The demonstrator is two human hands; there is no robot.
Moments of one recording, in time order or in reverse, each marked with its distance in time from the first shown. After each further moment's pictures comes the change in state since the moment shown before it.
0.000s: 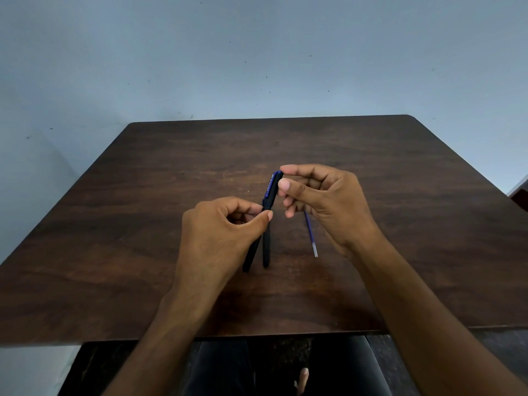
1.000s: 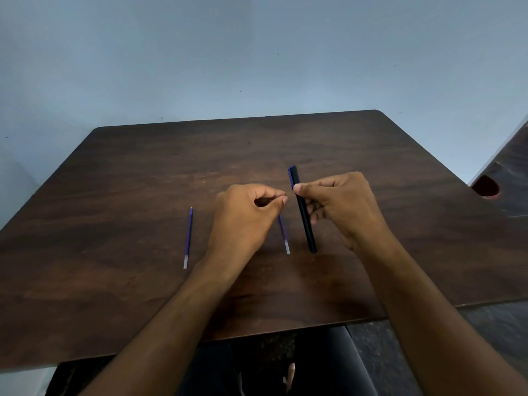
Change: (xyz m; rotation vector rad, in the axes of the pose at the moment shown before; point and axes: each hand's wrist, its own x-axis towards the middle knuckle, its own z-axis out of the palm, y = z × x) left_hand 0.022 0.020 0.065 0.014 -0.146 0.054; right_hand -0.012 -0.007 -0.048 -0.350 0.315 0.155
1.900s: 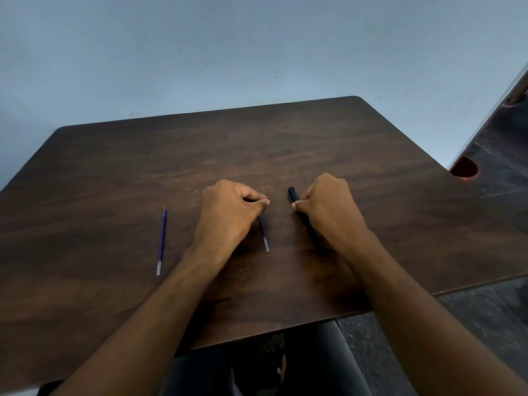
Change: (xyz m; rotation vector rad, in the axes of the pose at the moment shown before) left_hand 0.023 -0.013 0.035 0.071 -0.081 -0.093; right_hand 0.039 0.016 -0.010 -0.956 -0.074 0.396
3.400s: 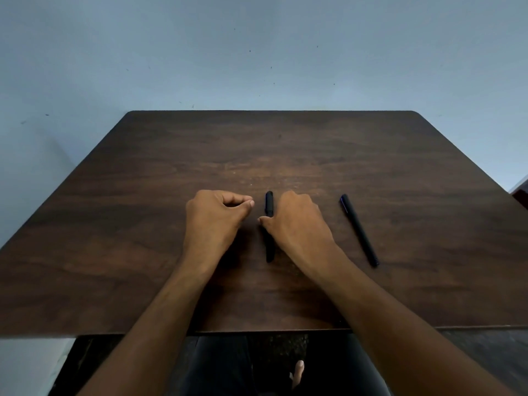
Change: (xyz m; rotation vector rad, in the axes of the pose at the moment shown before) left_hand -0.022 -0.068 -0.073 -0.112 0.235 -0.191; right_hand -0.054 -0.089 0.078 -0.014 0.106 -0.384
